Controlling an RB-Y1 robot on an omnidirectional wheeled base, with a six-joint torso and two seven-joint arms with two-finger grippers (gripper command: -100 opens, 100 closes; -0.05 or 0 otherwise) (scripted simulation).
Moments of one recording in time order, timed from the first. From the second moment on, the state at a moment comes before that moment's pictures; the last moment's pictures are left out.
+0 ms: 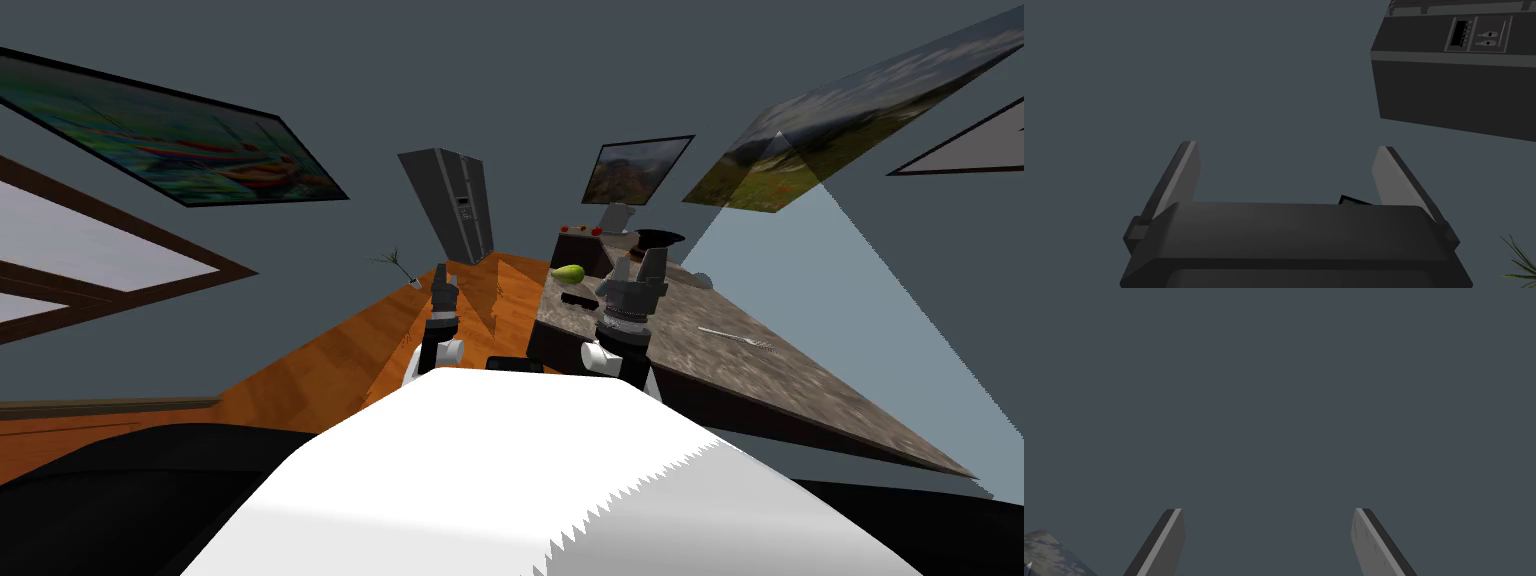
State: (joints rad) left arm 0.47 0.00 -0.05 -2.21 -0.07 -0.39 -0.12; right arm 0.45 0.02 0.01 -2.35 0.11 -0.59 0.17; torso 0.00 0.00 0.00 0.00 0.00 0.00
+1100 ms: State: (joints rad) left arm 0.47 0.00 -0.05 -2.21 -0.07 -0.39 -0.12; right arm 0.58 -0.30 0.03 -2.26 0.08 -0.56 0.27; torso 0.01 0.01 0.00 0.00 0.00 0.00
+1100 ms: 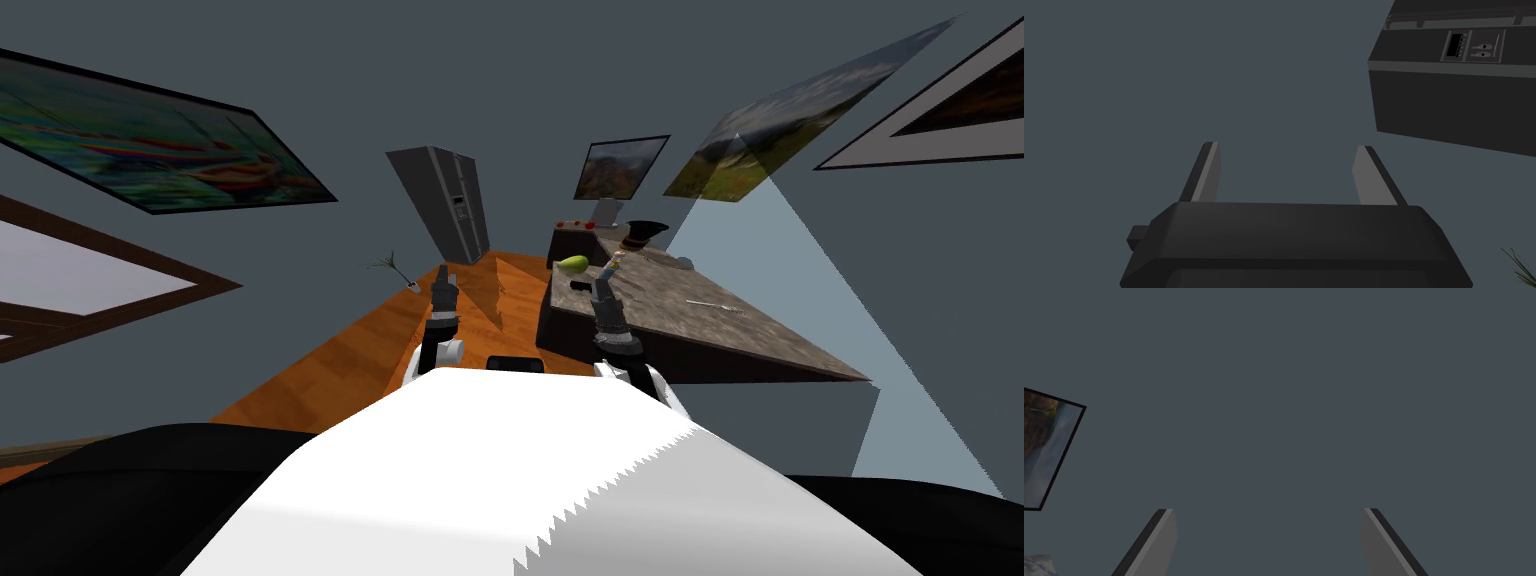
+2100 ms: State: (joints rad) left arm 0.47 0.00 -0.05 -2.21 -0.07 -0.39 -0.12; right arm 0.67 -0.57 0.04 -2.12 0.08 -0.53 0.35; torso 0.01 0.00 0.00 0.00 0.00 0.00
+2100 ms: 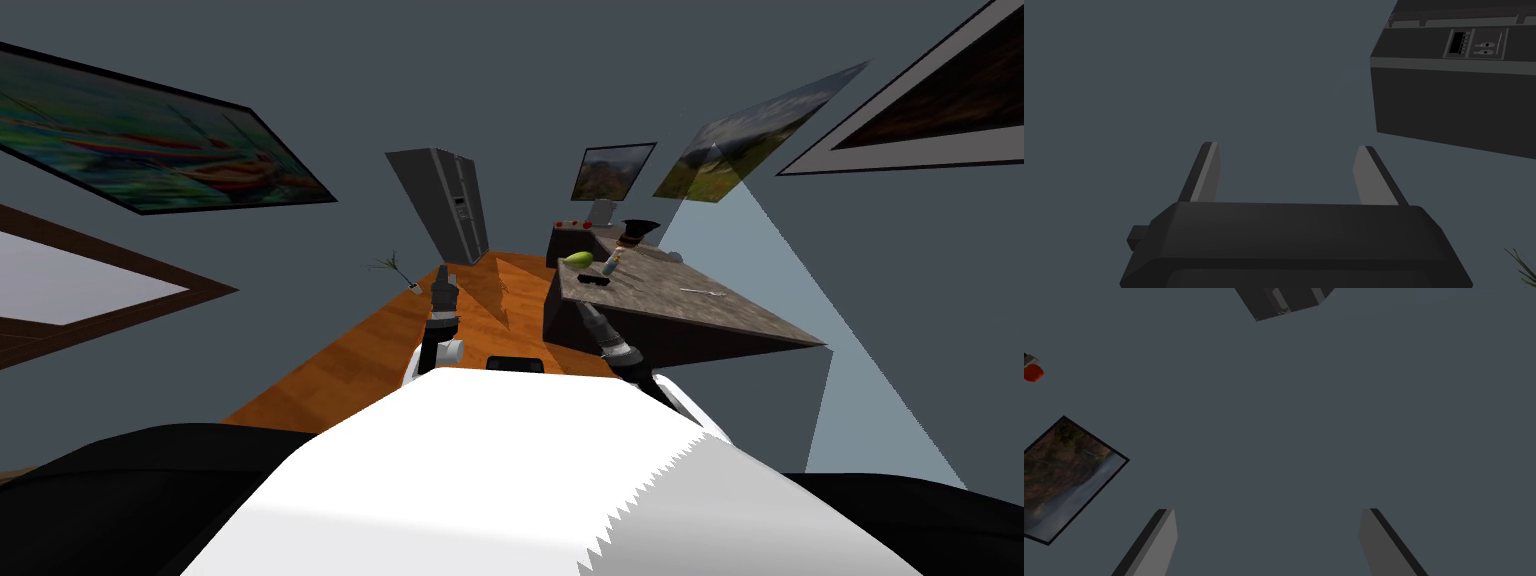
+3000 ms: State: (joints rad) left arm 0.47 0.00 -0.05 -2.21 -0.07 -0.39 -0.12; right arm 0.71 -0.83 0.05 -1.94 0.12 -0.52 0.40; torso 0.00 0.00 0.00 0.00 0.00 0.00
